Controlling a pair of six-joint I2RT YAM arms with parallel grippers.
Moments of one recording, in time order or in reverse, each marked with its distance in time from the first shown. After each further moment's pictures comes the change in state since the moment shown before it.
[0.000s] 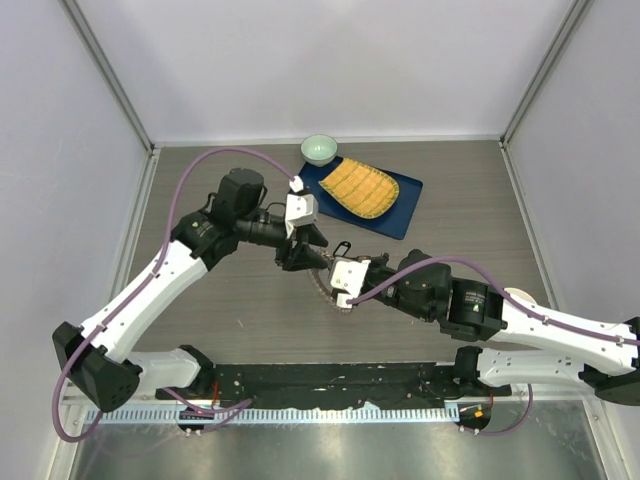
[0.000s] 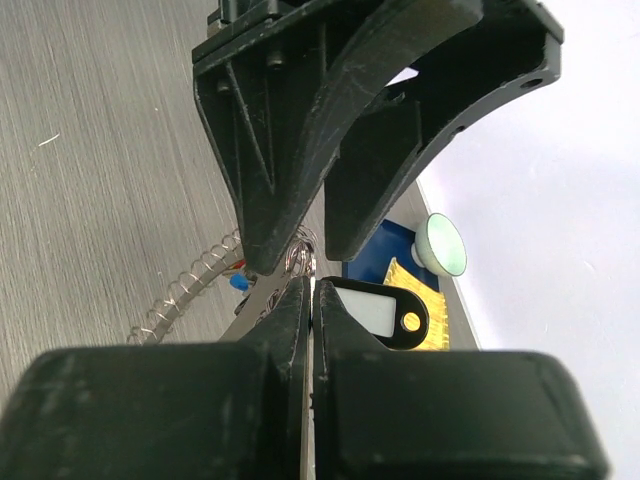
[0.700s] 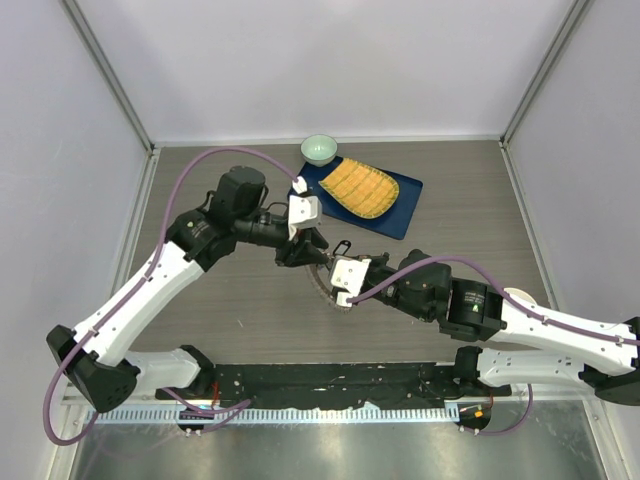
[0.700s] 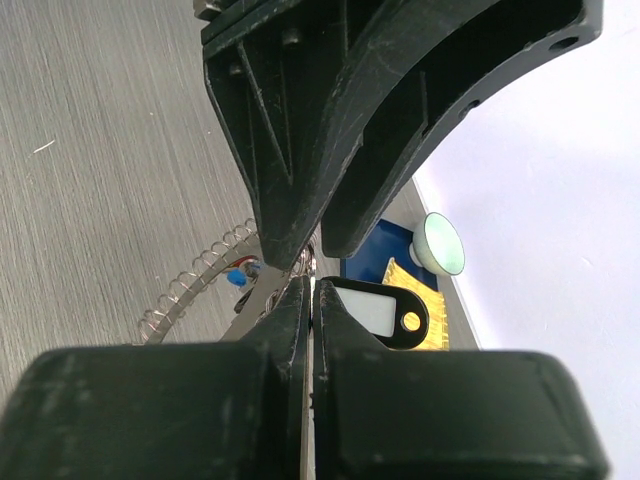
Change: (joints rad) left arm -0.052 -0.002 0.087 -0.084 -0.085 0.033; right arm 0.000 0.000 -0.004 0.016 0.013 0.005
